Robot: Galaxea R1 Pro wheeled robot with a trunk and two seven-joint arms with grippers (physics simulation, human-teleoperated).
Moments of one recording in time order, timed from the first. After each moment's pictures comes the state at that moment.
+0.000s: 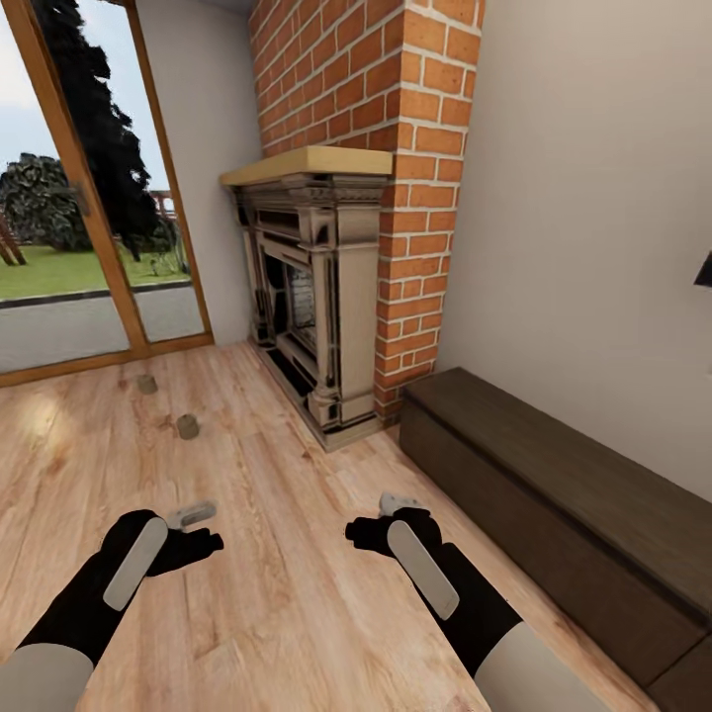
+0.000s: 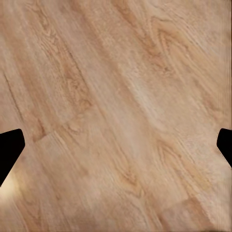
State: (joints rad) left arm -0.54 0.23 -0.06 -1.05 0.69 0.98 0.37; right arm -0.61 0.13 0.52 -1.06 -0.88 0.71 -0.62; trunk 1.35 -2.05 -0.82
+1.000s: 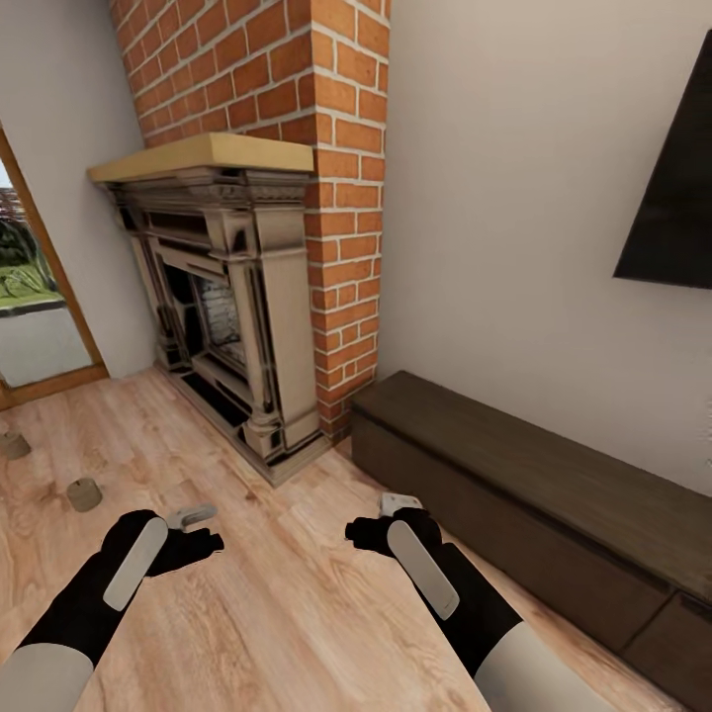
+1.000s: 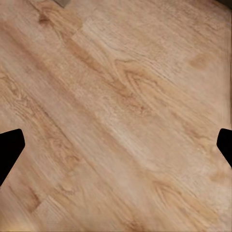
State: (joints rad) left arm -0.54 0.23 -0.06 -1.05 0.69 0.98 0.38; right arm -0.61 0.13 0.52 -1.06 -0.88 0.71 -0.62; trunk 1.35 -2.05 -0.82
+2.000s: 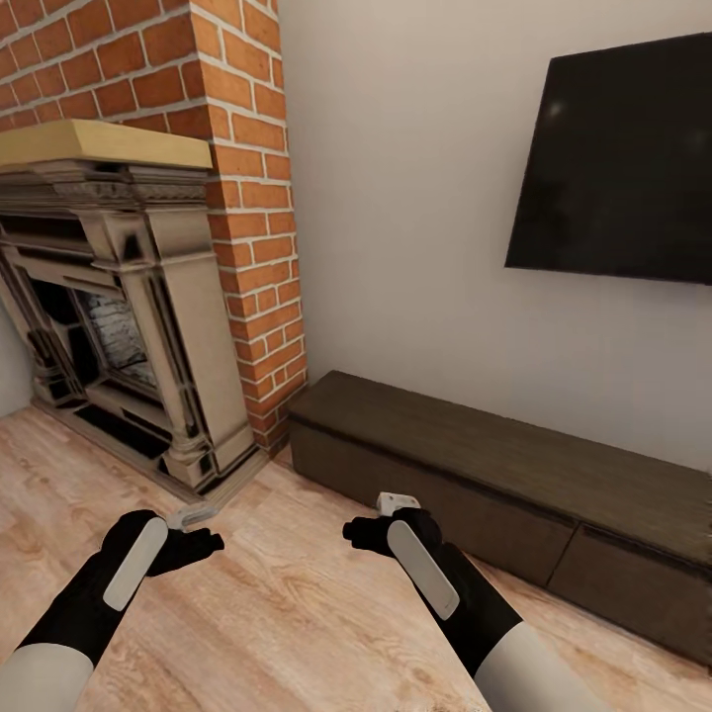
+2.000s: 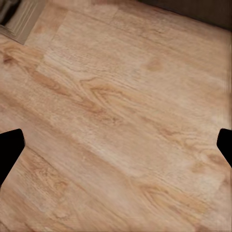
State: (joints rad) left arm -0.54 0.23 -0.06 -1.05 0.69 0.98 0.37; right arm -0.61 0.13 0.52 -1.06 -0.88 0.71 -0.60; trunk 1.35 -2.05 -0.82
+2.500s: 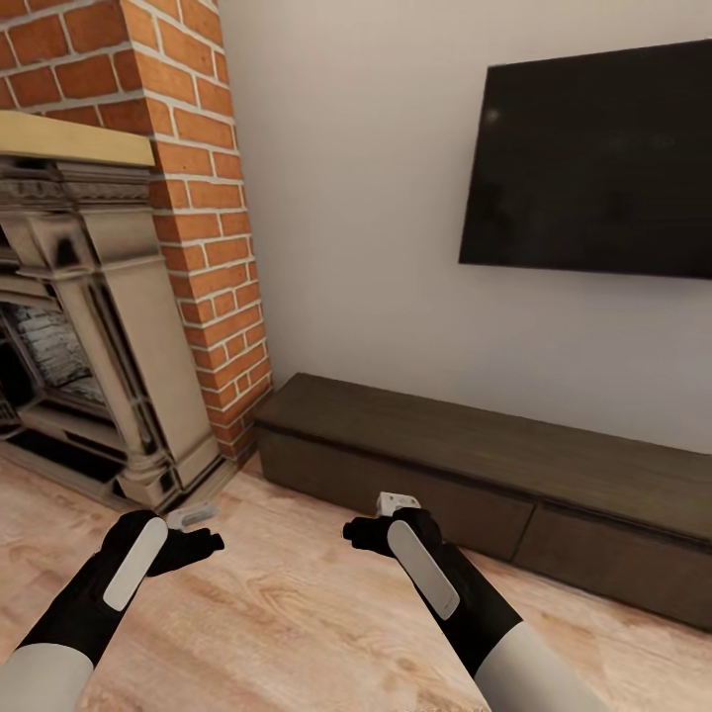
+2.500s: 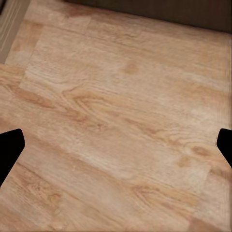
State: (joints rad) left arm -0.54 0.23 -0.06 -1.05 0.69 0.98 0.37; right arm -0.61 0.13 0.52 -1.06 -0.88 0.71 -0.60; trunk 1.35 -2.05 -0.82
